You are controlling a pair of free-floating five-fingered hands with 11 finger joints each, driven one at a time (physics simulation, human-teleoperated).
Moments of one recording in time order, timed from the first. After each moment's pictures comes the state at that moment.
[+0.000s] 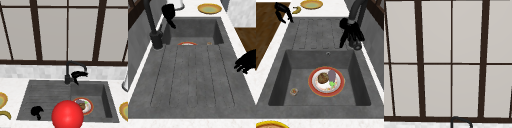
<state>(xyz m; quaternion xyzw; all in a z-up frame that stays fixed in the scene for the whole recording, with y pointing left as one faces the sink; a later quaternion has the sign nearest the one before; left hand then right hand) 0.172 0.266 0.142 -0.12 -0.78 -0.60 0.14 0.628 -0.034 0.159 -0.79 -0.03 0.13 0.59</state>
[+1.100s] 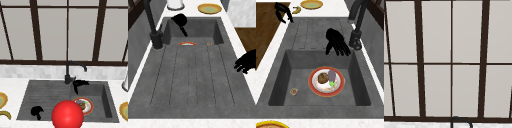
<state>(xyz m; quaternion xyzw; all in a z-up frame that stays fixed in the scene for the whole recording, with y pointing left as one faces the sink) 0.172 0.266 0.142 -0.12 -0.78 -0.60 0.14 0.553 -0.054 0.114 -0.70 -0.09 0.22 0.67</state>
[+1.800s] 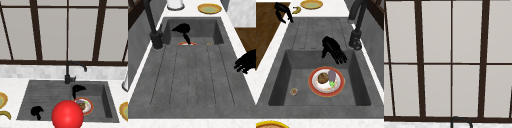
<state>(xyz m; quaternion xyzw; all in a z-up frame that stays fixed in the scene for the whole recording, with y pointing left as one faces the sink) 0.172 0.266 0.142 -0.12 -0.78 -0.60 0.14 0.528 -0.056 0.067 -0.60 -0.19 0.30 0.71</state>
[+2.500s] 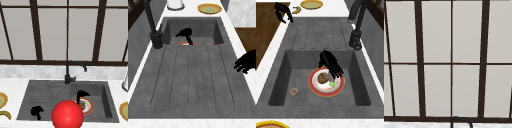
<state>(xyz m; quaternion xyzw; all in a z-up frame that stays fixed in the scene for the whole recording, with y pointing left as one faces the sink) 0.172 0.266 0.142 -0.12 -0.78 -0.60 0.14 0.514 -0.110 0.014 -0.53 -0.20 0.33 0.76</state>
